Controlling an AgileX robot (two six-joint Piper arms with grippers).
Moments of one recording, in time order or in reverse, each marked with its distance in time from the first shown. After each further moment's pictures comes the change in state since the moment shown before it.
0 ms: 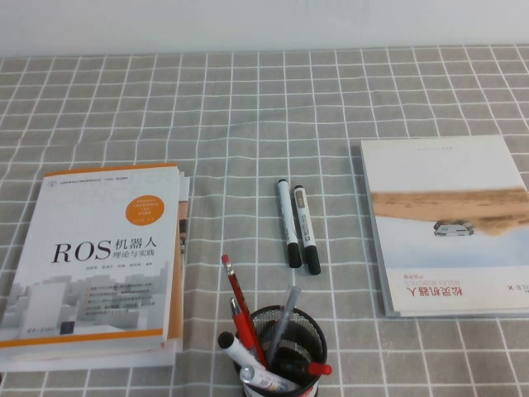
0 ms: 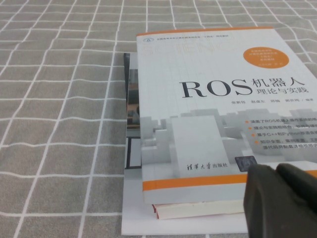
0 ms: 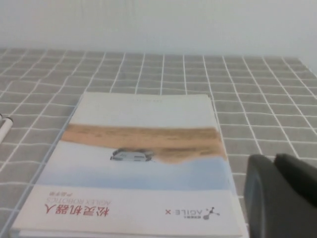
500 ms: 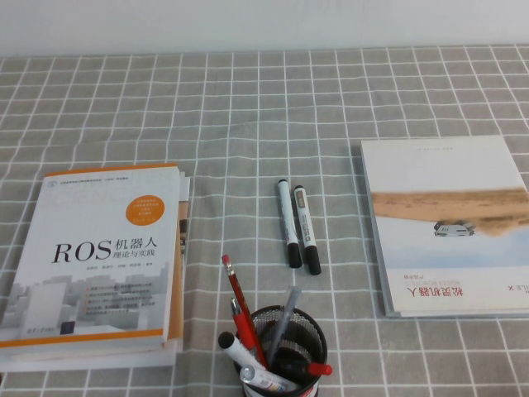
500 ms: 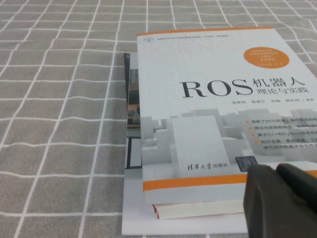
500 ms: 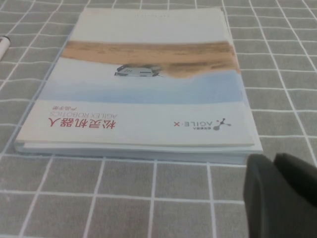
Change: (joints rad) right arm -0.010 -0.053 0.002 0.029 0.253 0.000; left arm 0.000 0.000 0.000 0.000 0.000 0.000
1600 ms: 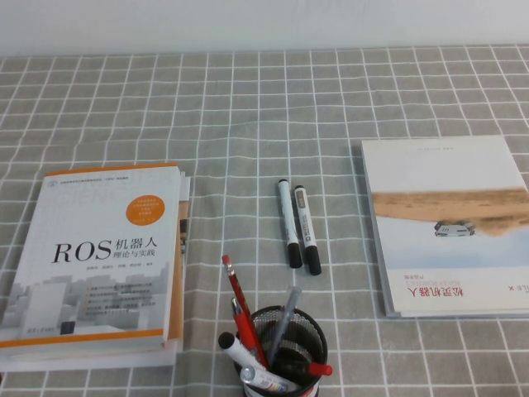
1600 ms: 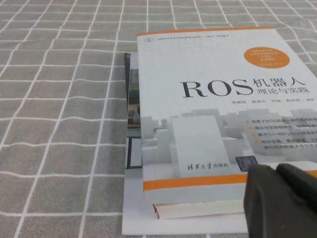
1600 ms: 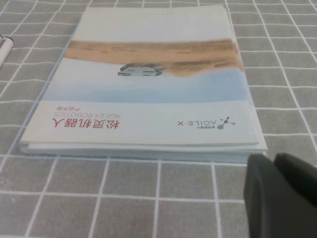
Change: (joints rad) right arm 0.000 0.000 0.000 0.017 0.005 0.000; left arm 0.000 0.000 0.000 0.000 0.000 0.000
